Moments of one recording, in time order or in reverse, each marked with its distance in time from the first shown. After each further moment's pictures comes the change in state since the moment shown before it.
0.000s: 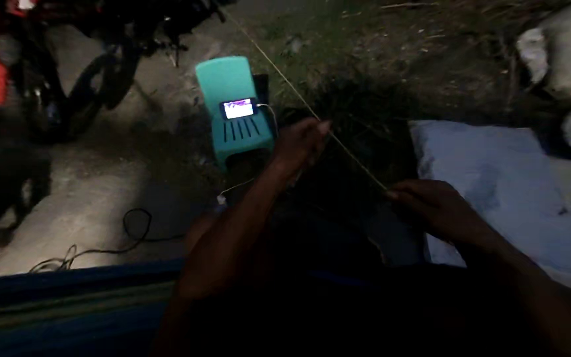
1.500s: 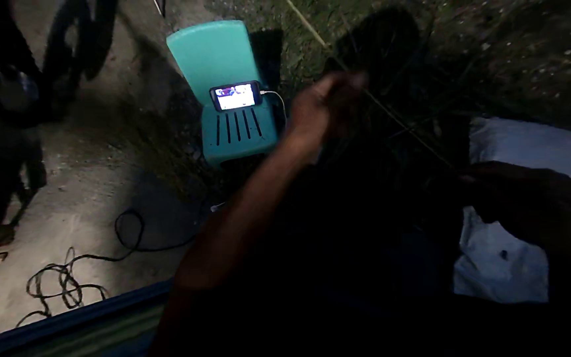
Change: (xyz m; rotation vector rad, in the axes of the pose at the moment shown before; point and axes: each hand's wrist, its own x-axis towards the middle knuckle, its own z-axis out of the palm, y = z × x) left_hand 0.215 -0.030 -0.035 -0.114 0.105 -0.004; right_hand 0.188 0.107 -0.092 -0.100 0.033 0.031
